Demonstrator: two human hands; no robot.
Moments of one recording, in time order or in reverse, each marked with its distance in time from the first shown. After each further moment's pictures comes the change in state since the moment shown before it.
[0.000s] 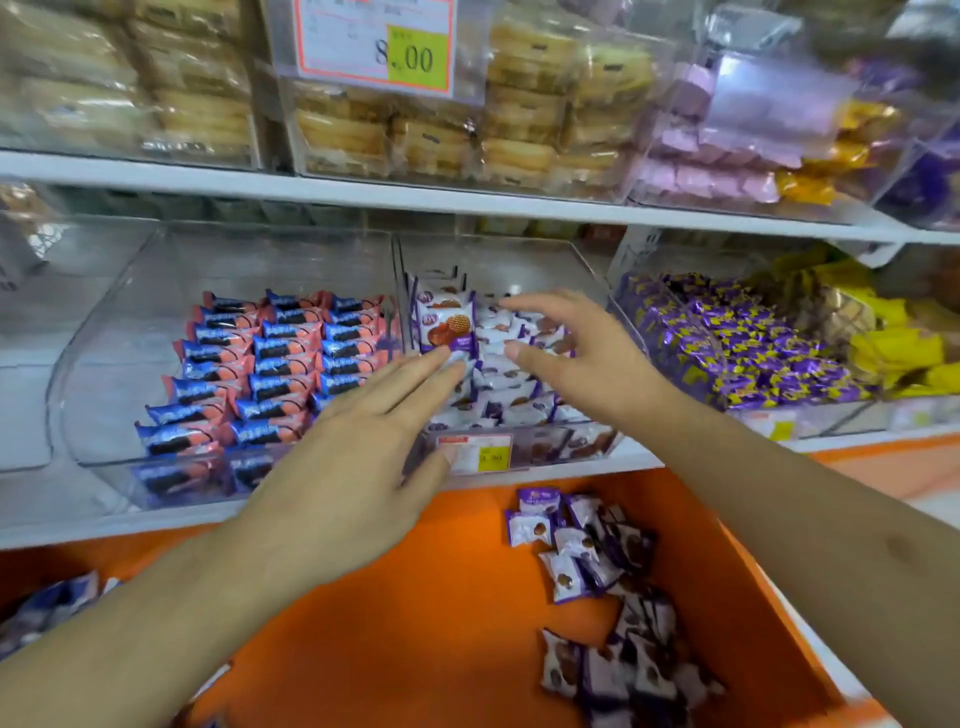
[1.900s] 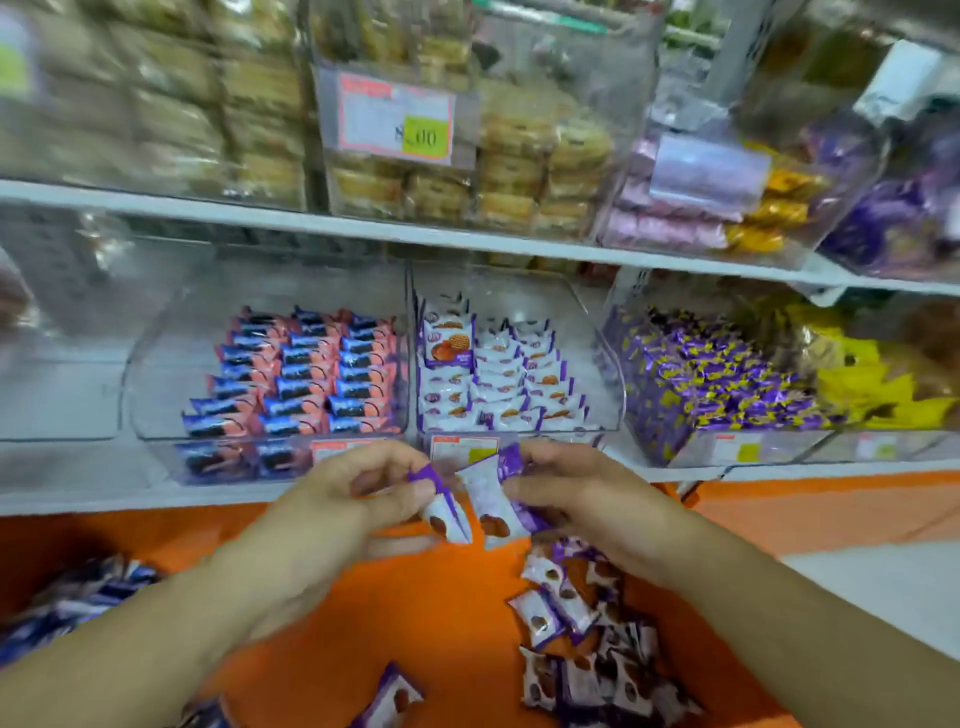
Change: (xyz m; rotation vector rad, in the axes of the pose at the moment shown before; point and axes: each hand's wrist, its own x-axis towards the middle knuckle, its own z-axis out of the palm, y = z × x) left_hand -0.048 0.031 0.001 -1.291 -0.064 -0.647; right_hand -0.120 -0.044 -0.006 0.662 -0.420 0.414
